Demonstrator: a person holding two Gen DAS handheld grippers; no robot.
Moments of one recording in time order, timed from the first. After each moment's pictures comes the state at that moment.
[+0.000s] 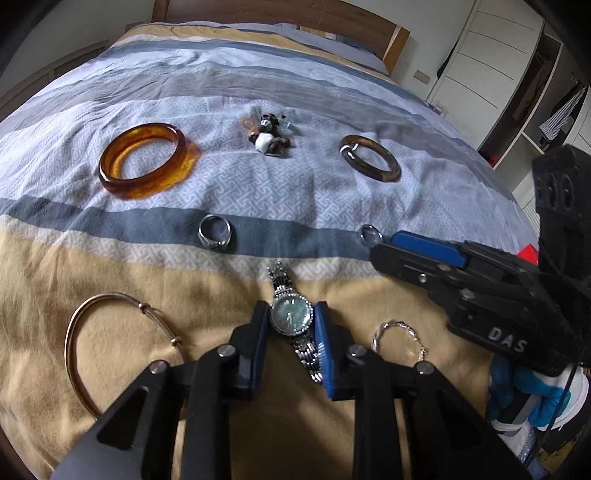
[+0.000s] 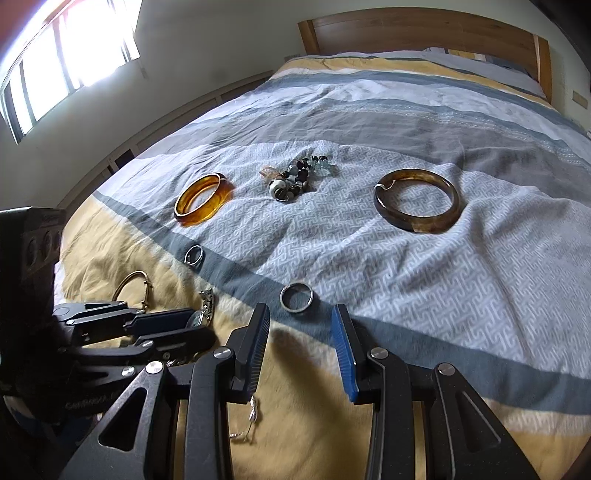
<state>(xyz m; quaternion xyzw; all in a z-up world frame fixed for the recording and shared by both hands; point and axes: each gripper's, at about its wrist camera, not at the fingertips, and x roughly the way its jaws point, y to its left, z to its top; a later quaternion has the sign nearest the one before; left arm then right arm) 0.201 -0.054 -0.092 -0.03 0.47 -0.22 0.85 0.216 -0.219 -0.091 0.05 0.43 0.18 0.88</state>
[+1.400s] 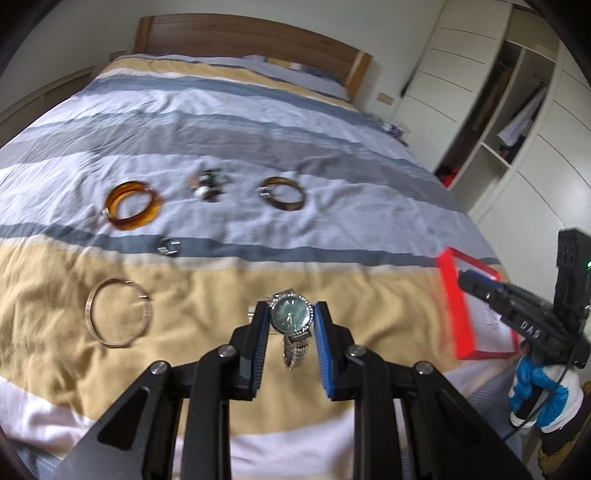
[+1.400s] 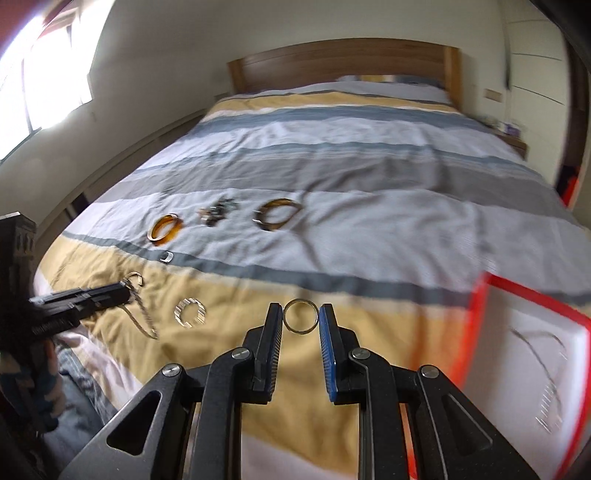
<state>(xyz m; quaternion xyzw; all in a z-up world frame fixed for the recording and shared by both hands) 0.108 -0.080 0.008 -0.05 0.42 -0.27 0.86 0.045 -0.350 0.007 0.08 0.39 0.01 0.92</state>
